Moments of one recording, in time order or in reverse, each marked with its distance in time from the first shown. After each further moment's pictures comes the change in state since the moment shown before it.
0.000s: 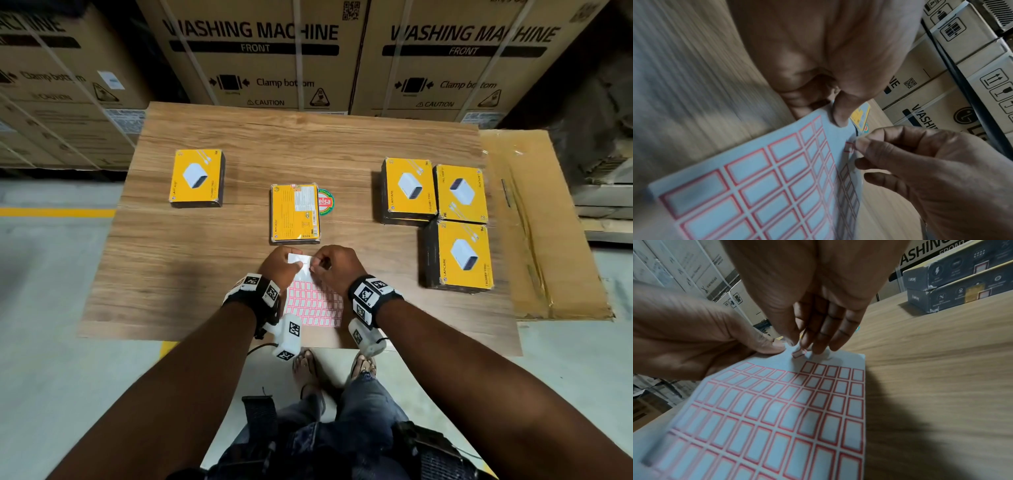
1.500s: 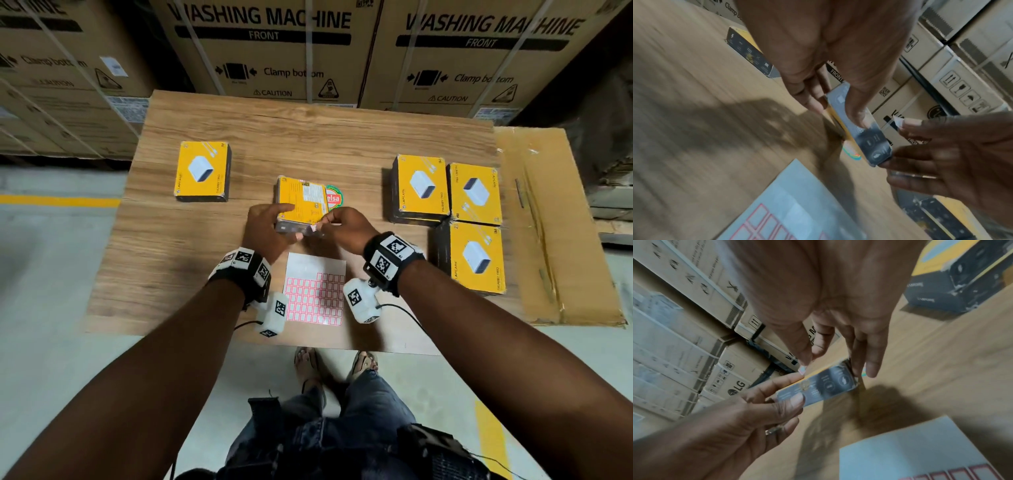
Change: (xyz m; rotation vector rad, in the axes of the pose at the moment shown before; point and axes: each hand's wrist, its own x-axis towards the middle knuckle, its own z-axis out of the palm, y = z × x) left_hand 0.033 0.009 -0.052 0.132 0.268 0.397; right_hand 0.056 -0.031 -0.042 0.217 -0.099 0.177
